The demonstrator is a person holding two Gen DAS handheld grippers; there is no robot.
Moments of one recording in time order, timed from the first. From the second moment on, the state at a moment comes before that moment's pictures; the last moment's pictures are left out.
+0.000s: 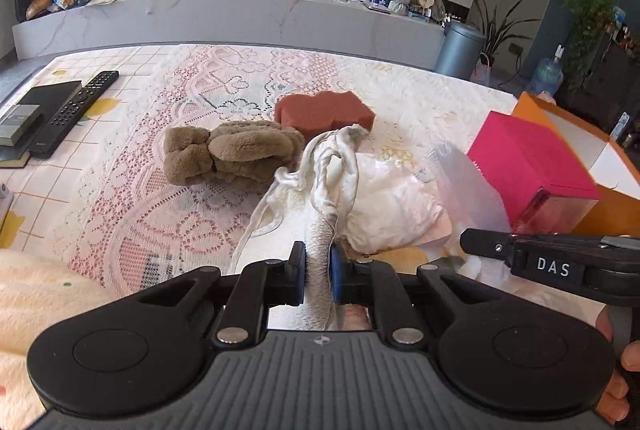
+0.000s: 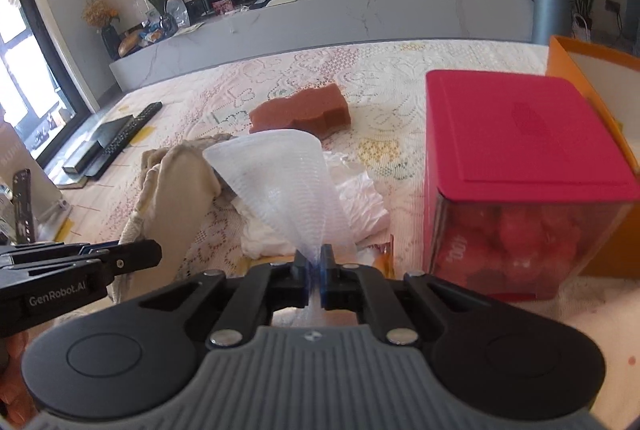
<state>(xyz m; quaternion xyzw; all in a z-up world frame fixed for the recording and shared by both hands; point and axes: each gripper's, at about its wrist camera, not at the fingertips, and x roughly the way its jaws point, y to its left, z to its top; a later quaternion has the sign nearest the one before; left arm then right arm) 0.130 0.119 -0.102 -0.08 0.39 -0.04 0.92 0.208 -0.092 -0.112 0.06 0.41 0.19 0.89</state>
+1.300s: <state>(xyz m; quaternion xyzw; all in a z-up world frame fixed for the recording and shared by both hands) 0.180 -0.069 0.020 -0.10 0.27 -0.28 0.91 0.188 -0.271 0.018 0.05 0.27 0.08 0.96</state>
